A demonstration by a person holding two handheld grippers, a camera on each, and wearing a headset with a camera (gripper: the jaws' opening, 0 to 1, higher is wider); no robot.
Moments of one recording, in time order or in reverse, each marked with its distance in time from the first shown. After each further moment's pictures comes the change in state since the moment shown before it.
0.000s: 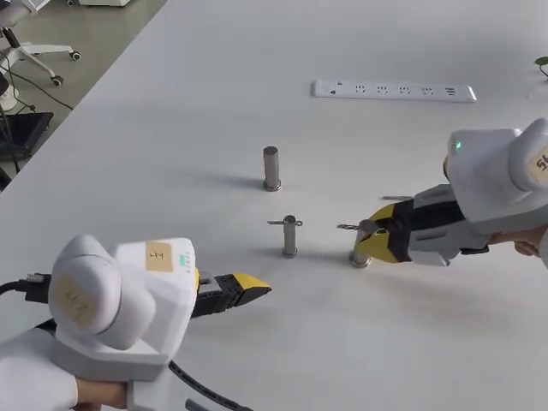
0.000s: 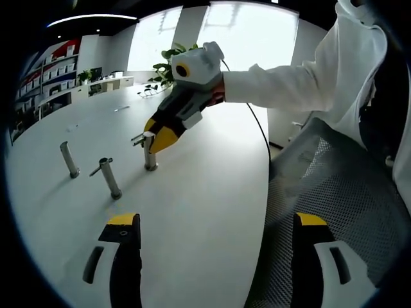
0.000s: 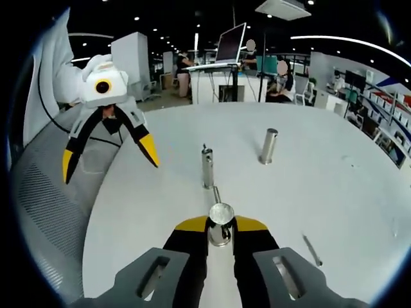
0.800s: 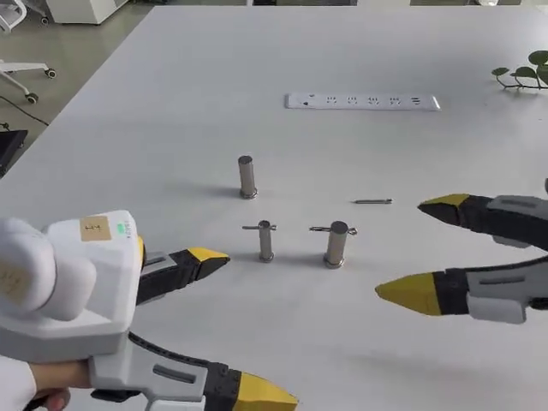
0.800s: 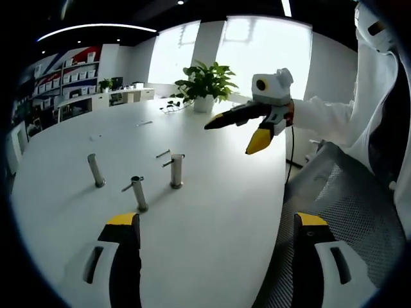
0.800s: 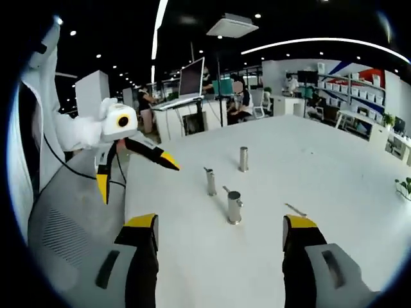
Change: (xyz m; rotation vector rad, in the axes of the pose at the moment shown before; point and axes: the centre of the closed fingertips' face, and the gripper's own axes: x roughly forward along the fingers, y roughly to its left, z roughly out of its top) left arm -0.025 0.020 0.029 -0.051 -0.115 0.134; right arm -0.100 0.041 0.002 0.274 -0.179 -0.228
